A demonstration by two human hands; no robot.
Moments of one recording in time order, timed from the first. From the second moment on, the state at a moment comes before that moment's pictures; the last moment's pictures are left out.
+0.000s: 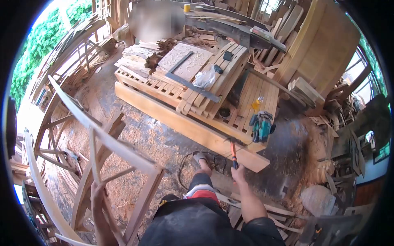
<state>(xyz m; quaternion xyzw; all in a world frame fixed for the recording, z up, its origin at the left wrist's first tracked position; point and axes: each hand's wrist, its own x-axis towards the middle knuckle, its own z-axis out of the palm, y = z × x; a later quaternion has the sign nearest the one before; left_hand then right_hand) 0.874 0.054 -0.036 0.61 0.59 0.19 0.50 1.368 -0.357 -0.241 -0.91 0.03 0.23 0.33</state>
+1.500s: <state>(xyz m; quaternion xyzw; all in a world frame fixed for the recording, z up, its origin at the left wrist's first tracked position) 0.977 0.040 -0.086 0.36 0.92 -0.01 -0.14 1.911 0.072 -0.439 -0.81 -0.52 0.25 0.13</state>
